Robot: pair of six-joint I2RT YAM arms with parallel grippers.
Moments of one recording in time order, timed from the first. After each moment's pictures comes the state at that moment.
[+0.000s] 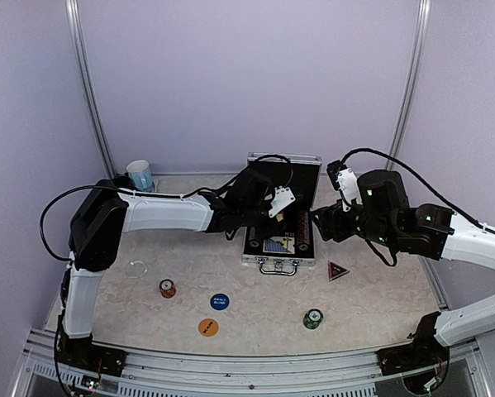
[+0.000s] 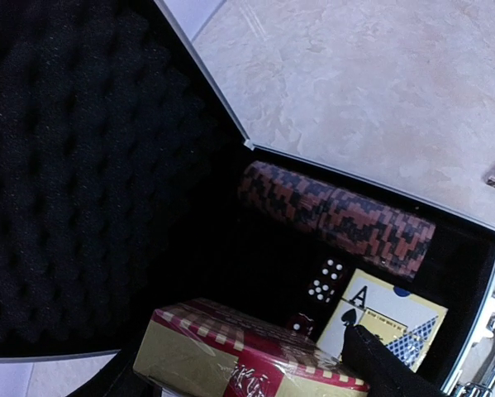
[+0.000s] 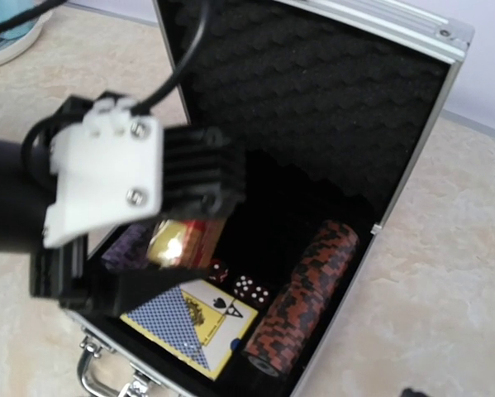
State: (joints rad) left arm -0.91 2.17 1.66 -0.05 -0.12 0.48; right arm 0.90 1.11 0.92 -0.30 0.41 0.18
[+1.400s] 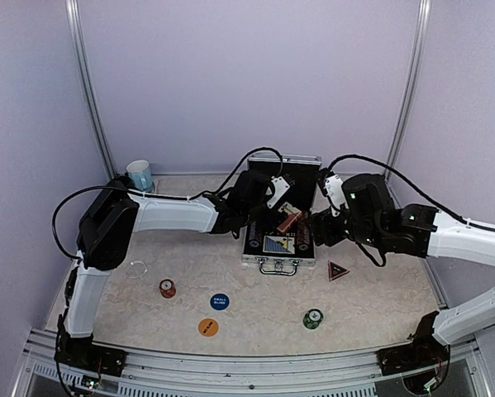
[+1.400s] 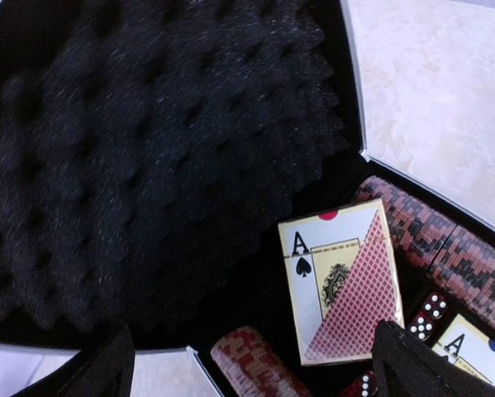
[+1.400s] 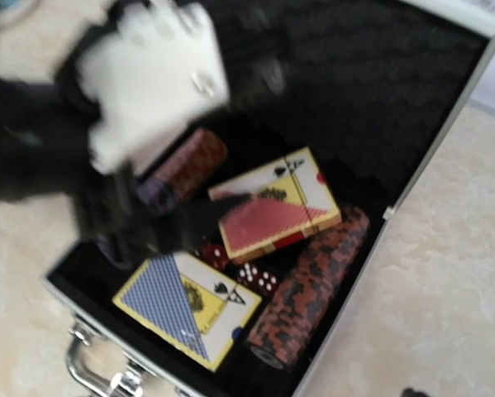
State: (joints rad) left arm -0.89 2.27 1.72 0.10 -0.33 0.42; right arm 0.89 1.18 0.92 -0.28 0.40 0.17
